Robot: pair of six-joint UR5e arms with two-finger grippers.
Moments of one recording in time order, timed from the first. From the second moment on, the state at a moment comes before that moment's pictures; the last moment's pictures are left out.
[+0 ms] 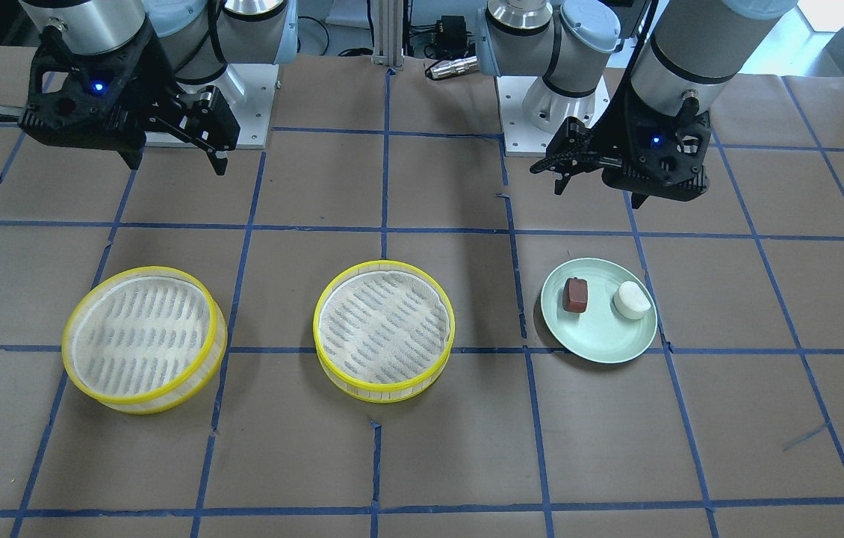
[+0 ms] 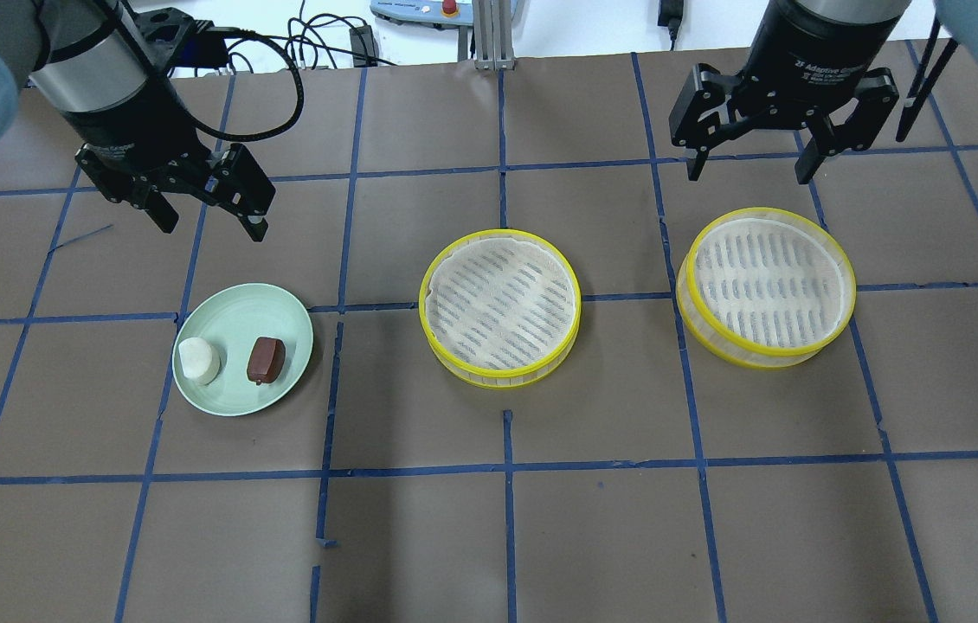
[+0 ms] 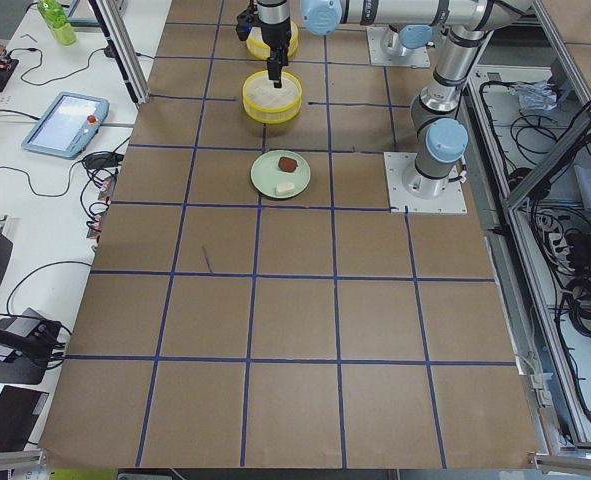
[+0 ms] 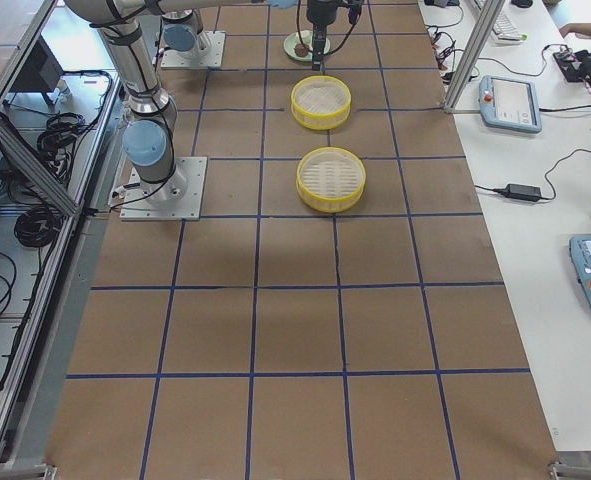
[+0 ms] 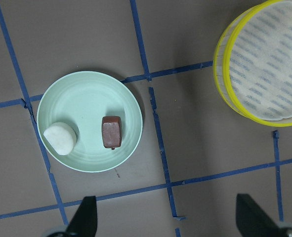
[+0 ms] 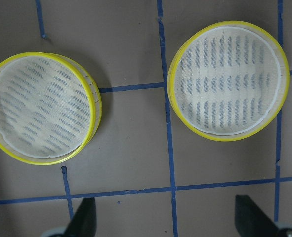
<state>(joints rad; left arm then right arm) -1.52 -1.60 -1.55 -1.67 1.57 0.23 1.58 -1.54 1.44 -1.44 -1.55 0.09</state>
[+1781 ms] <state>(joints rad) -1.26 -1.86 -2.01 -0.94 1.66 0.39 1.18 -1.19 1.82 -2.13 -1.60 -0.47</state>
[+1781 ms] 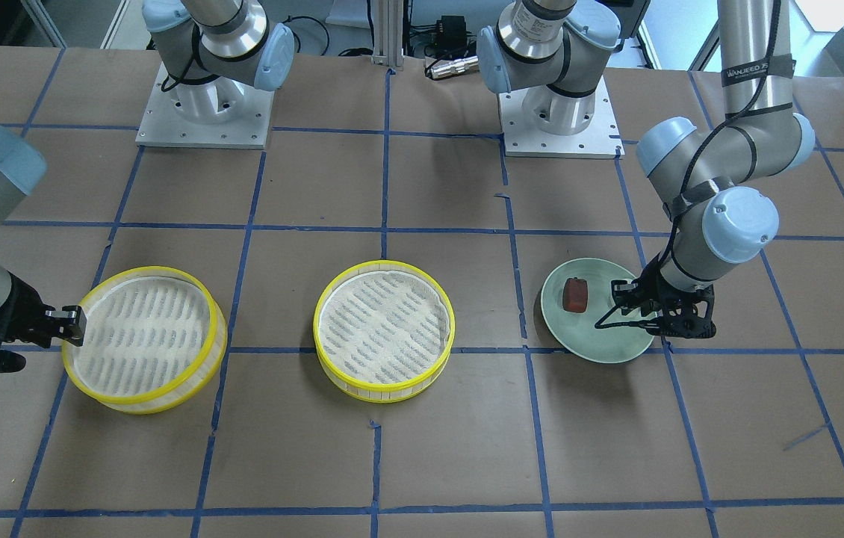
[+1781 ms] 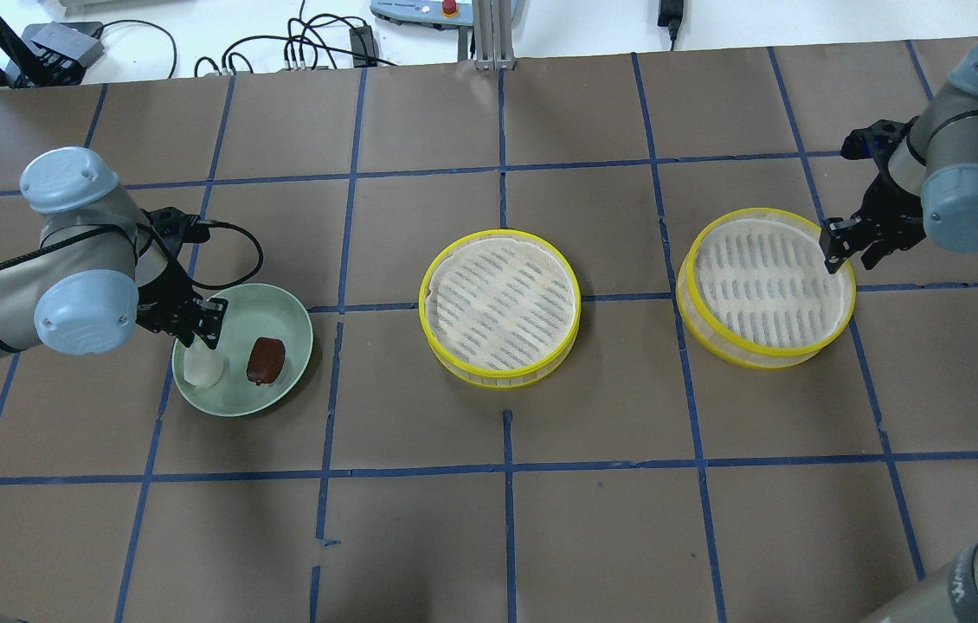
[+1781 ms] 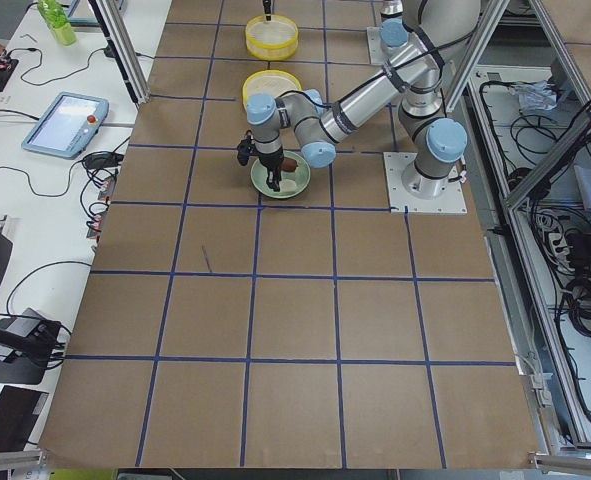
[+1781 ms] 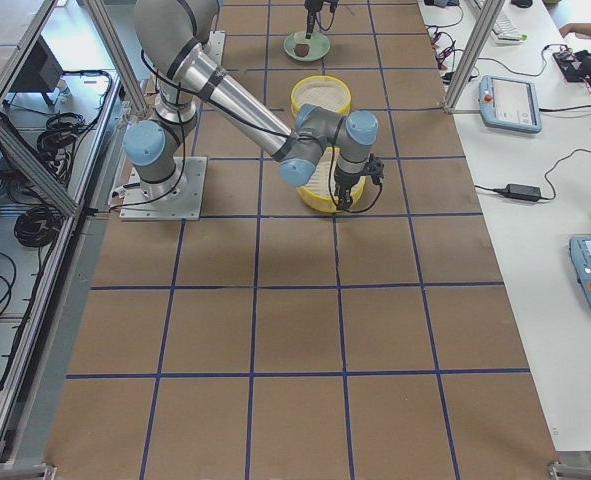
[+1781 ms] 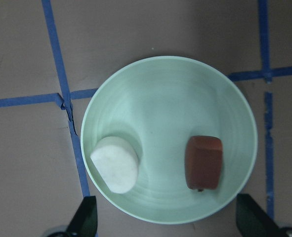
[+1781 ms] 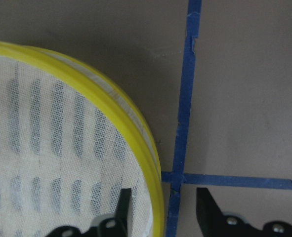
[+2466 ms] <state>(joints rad) -1.42 -1.68 -1.91 -1.13 1.63 0.14 1.17 -1.21 1.80 -2.10 -1.60 -0.47</state>
